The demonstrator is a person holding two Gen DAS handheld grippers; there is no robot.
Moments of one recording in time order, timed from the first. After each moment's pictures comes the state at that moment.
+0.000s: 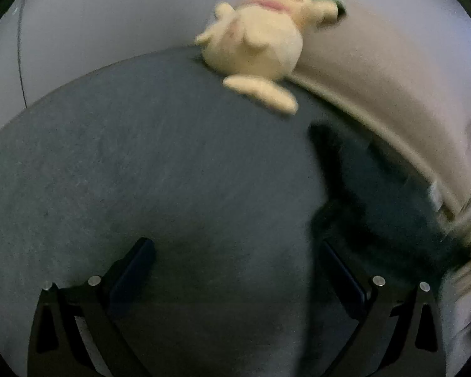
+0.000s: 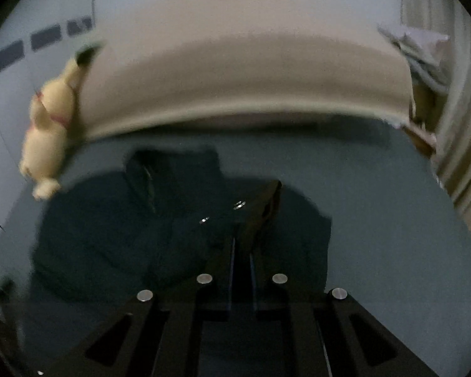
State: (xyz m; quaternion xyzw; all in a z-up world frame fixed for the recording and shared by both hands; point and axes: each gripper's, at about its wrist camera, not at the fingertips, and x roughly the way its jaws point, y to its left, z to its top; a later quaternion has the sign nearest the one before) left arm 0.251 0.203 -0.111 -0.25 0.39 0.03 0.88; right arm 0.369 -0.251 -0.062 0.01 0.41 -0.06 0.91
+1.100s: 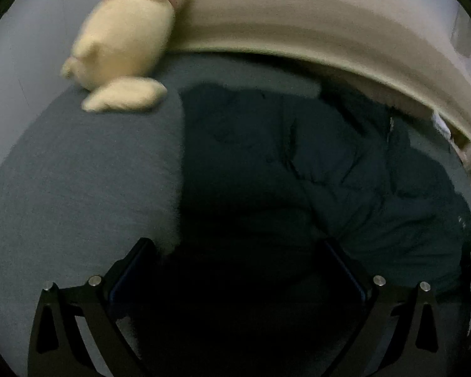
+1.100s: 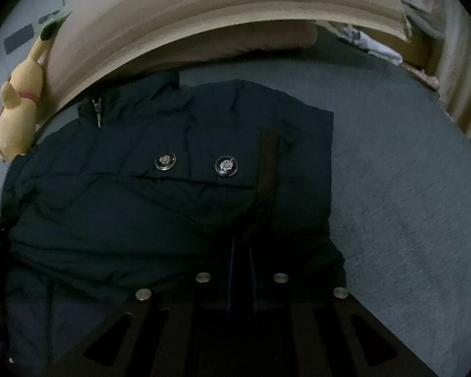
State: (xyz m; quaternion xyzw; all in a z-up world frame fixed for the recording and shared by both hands) left arm 0.353 0.056 -0.103 -0.08 0.44 0.00 0.89; right arm 0.355 -0.298 -0.152 0.08 0.47 -0.06 0.88
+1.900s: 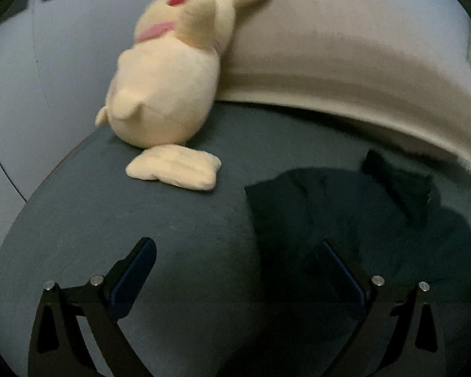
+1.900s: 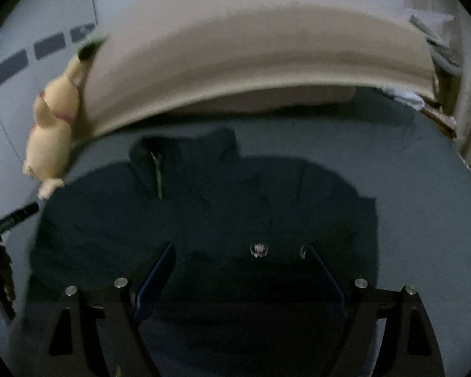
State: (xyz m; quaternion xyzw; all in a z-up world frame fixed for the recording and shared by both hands) left arm 0.413 0.091 -0.081 -0.04 0.41 0.07 0.91; right arm 0.386 -0.240 -0.110 0.05 0.41 -0.02 0.91
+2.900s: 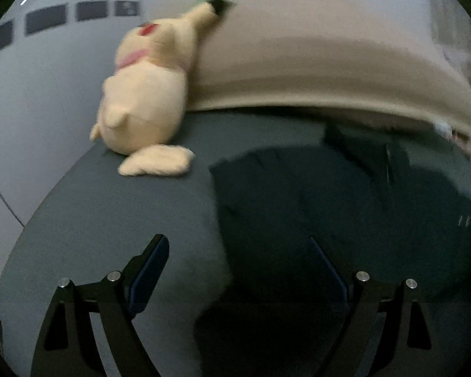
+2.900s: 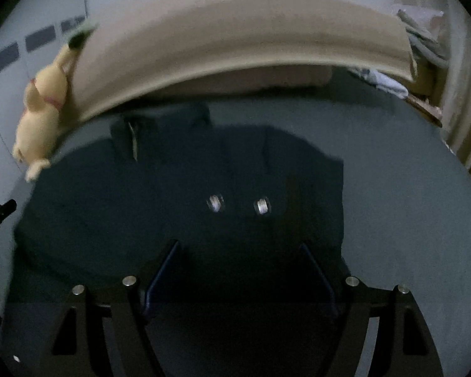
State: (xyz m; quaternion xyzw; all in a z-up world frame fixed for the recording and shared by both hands) left arm 0.344 0.052 -0.080 0.02 0.37 0.02 0.93; right arm 0.343 -0.264 -0.134 0.03 0.43 -0.05 0.90
